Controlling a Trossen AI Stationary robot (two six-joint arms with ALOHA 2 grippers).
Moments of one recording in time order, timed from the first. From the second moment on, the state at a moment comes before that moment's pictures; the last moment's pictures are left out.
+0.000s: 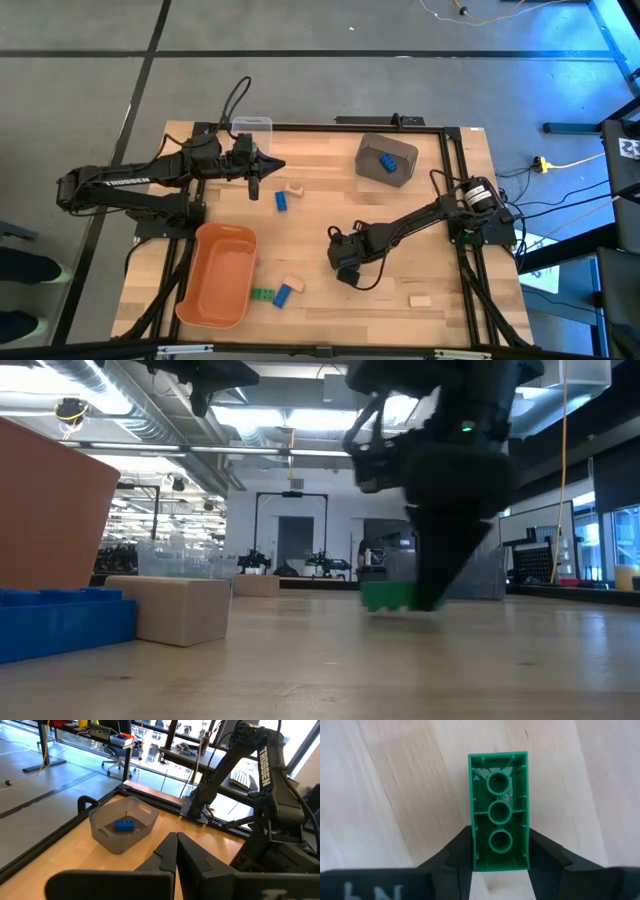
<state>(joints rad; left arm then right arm) 0.23 0.87 0.74 0.05 0.01 -0.25 0.33 1.97 1.29 -0.68 0.16 0.62</state>
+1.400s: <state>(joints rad) 0.21 0.70 0.51 0.25 0.03 -0.48 0.17 1.51 0.96 -0.08 0.19 0.67</state>
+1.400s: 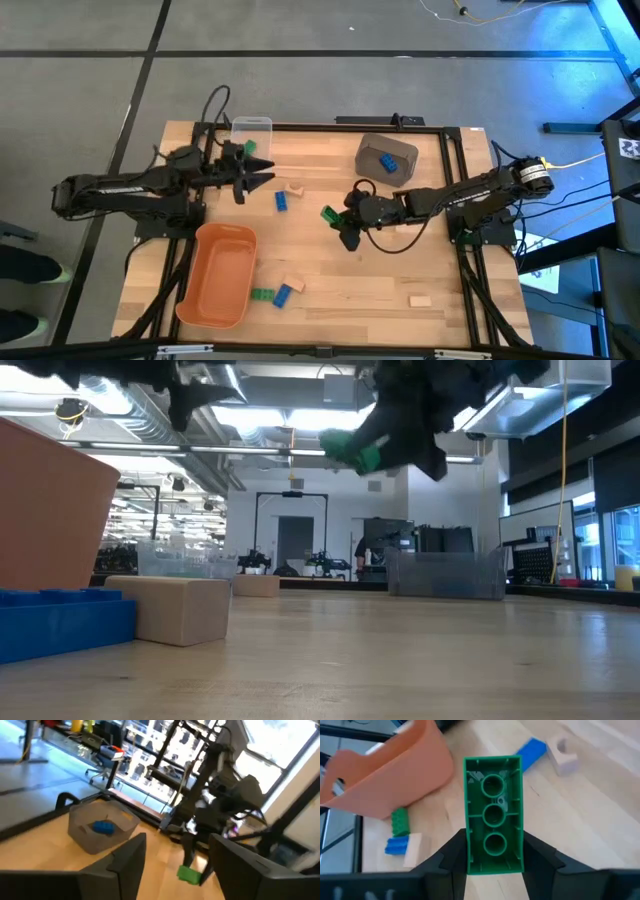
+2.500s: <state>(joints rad) 0.08 1.31 0.57 0.48 0.14 -1.36 0.10 1.79 1.45 -0.62 0.19 0.25</state>
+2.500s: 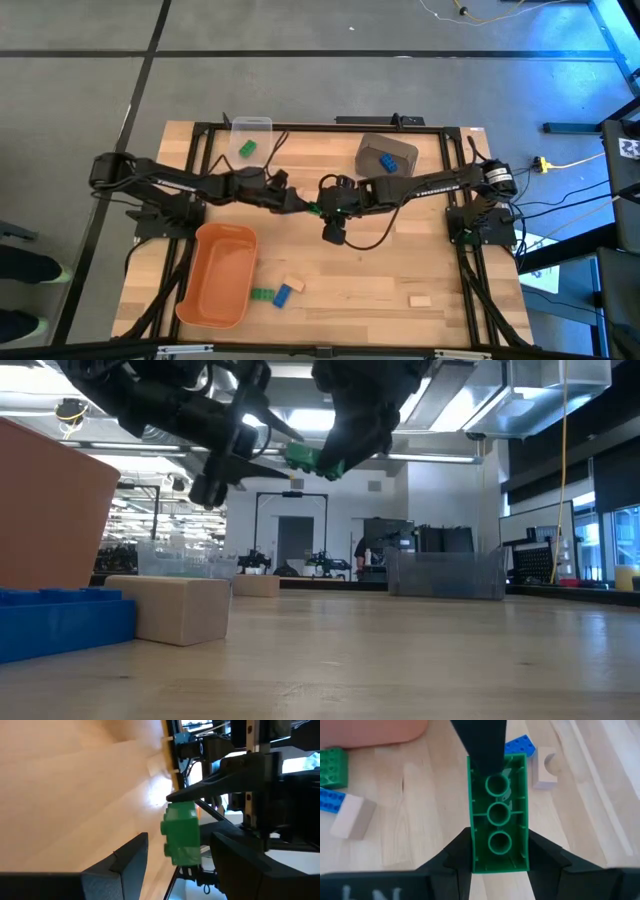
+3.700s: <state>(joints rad) 0.08 1.36 0.57 0.53 0.11 -1.38 0.10 1.79 1.45 -0.59 0.17 0.27</state>
